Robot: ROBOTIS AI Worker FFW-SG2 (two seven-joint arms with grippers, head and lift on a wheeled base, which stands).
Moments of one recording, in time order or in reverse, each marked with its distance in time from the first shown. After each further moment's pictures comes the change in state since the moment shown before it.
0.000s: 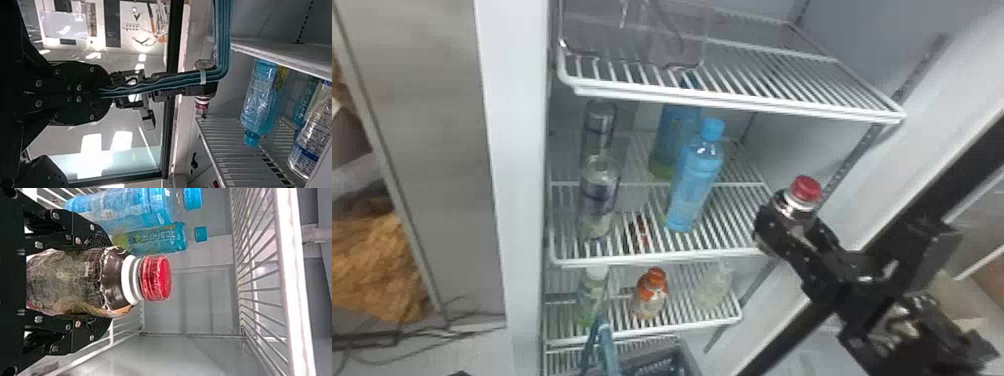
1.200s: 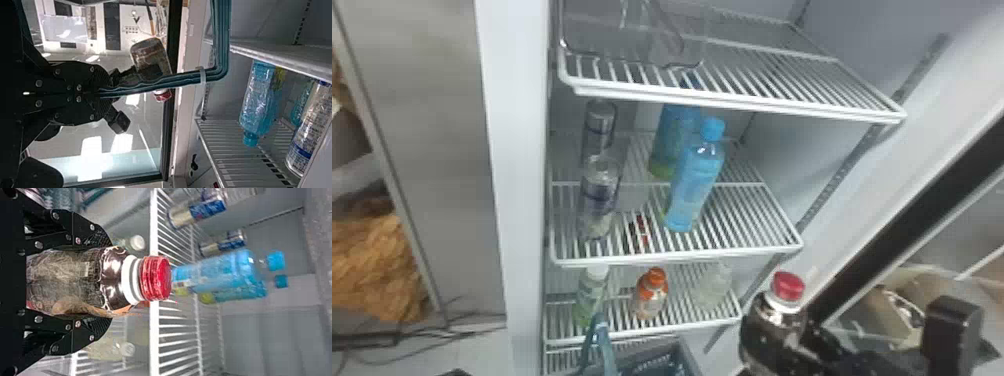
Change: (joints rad) left arm -0.007 0.009 0.004 0.000 -0.002 0.000 0.003; right arm 0.381 0.053 -0.069 -0.292 -0.066 0.269 0.172
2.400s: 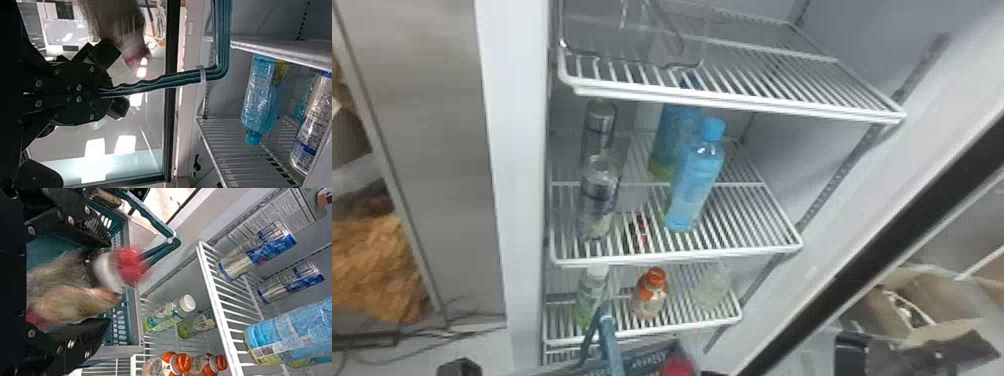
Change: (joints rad) left arm -0.029 0.007 -0.024 0.002 0.011 -0.017 0.014; right arm -0.015 -0.024 0.175 0.099 -0.070 0.151 0.062
